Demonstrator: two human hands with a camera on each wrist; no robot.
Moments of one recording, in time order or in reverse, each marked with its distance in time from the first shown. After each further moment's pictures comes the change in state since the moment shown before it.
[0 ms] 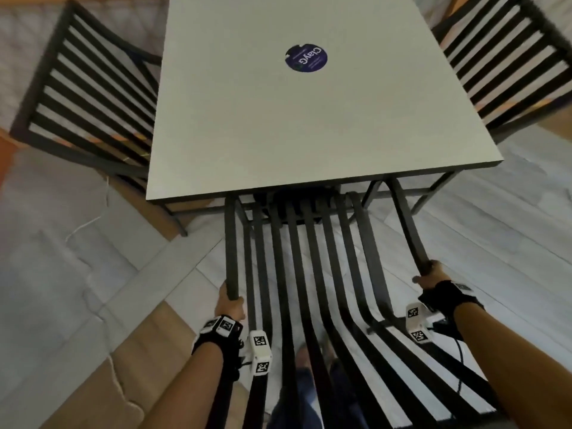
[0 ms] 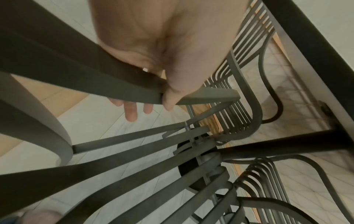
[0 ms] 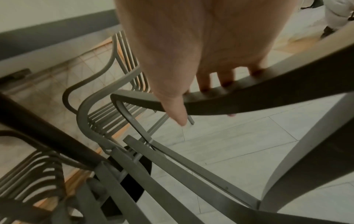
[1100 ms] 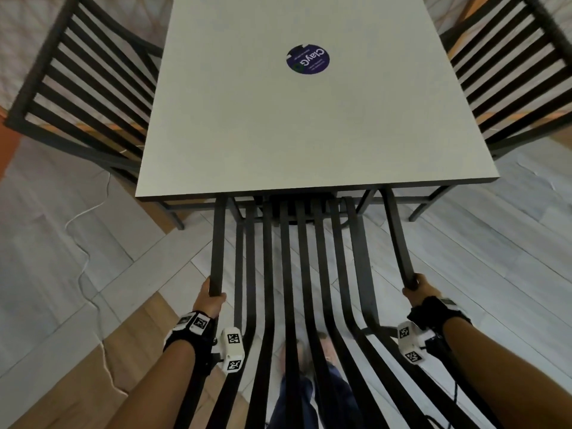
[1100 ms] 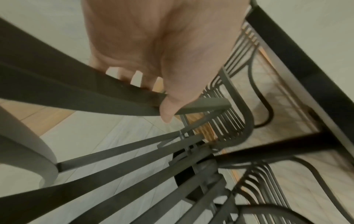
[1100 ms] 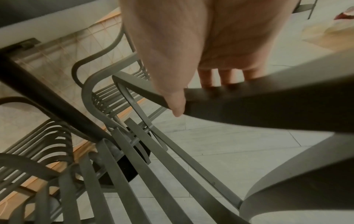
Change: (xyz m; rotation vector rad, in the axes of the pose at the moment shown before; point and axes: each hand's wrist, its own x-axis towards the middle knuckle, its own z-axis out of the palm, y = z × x) left_hand 0.005 0.011 -0.013 0.162 0.013 -0.020; right_hand 0.010 0.008 -0.007 -0.198 -0.045 -0.060
